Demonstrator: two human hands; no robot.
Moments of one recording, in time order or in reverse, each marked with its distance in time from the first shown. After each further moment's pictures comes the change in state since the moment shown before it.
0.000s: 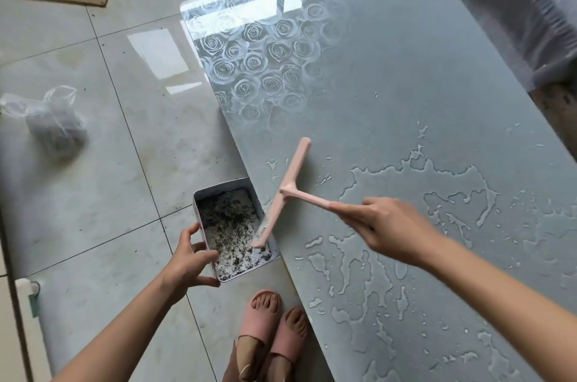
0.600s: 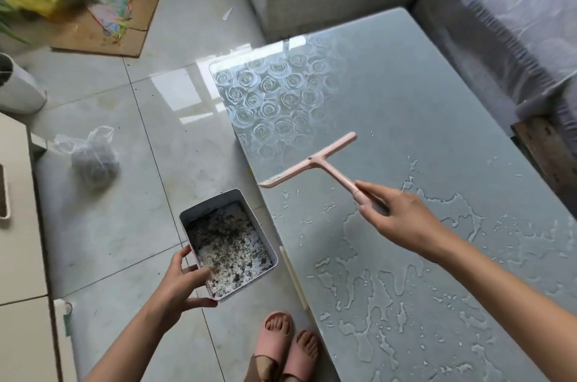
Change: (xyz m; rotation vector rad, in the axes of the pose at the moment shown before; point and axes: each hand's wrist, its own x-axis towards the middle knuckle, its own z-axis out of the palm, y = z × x) left_hand -0.078 0.038 -0.051 -0.120 0.003 0.041; right_hand -0.011 -0.035 -0.085 0.394 0.230 0.290
